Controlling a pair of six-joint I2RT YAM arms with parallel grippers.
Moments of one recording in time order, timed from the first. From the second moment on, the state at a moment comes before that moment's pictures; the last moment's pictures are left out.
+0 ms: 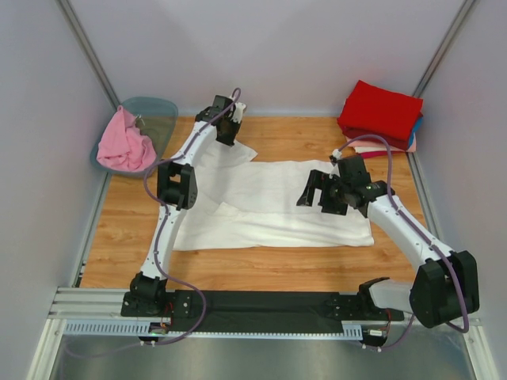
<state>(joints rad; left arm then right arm) -0.30 2.72 2.60 -0.81 0.11 0.13 0.31 1.26 0.92 -0.57 -0.29 0.52</state>
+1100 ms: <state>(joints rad) -0.27 2.72 2.59 -0.75 0.25 -0.23 0.31 1.24 0.95 -0.59 -0.29 0.52</state>
